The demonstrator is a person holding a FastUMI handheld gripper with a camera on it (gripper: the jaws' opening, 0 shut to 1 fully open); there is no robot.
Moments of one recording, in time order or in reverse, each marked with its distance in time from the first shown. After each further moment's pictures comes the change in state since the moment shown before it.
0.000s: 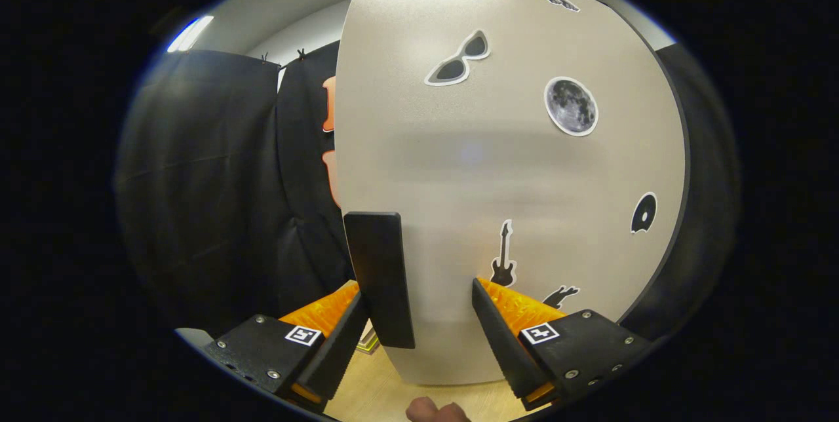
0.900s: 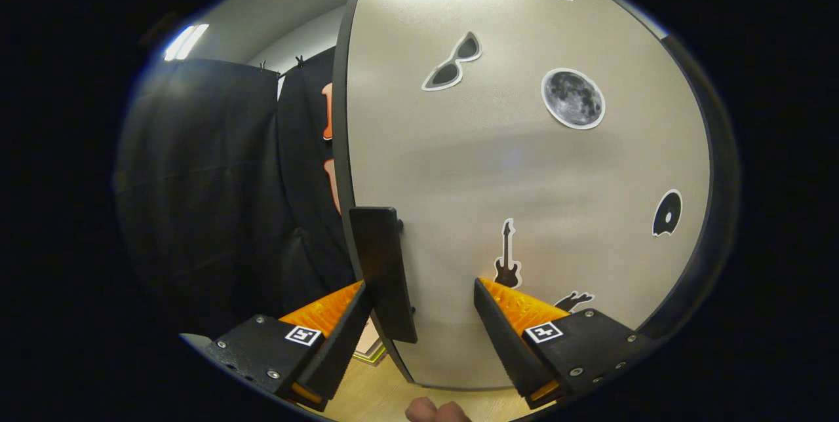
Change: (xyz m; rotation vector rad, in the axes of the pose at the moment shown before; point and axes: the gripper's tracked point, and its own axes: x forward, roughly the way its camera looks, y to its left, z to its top) arm 0.021 0.000 0.005 0.028 -0.032 0.029
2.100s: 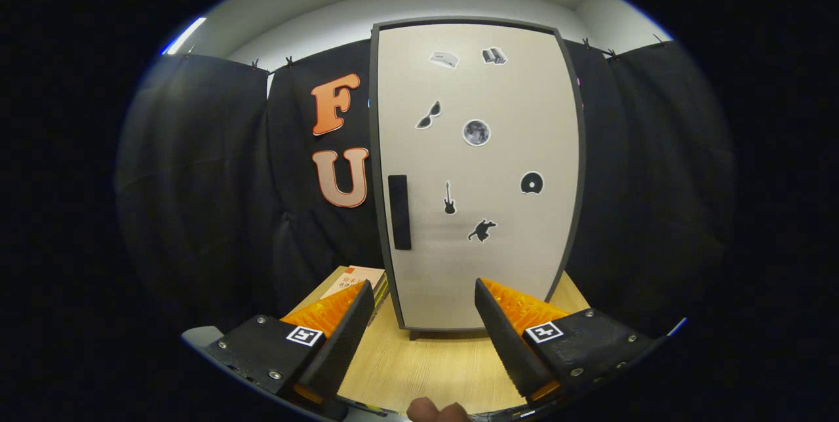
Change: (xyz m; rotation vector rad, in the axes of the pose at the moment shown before) arm -0.223 0.007 -0.022 -0.008 0.046 -0.197
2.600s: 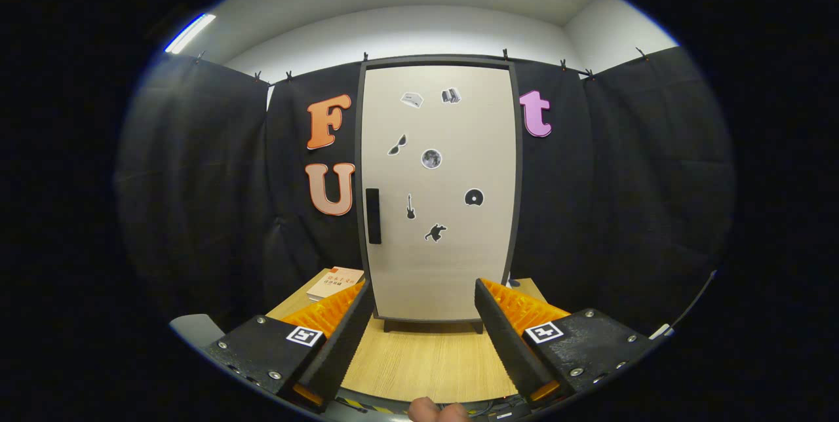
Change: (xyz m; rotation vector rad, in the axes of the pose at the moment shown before) arm -0.111 -0.062 0.004 -0.034 -0.076 -0.053
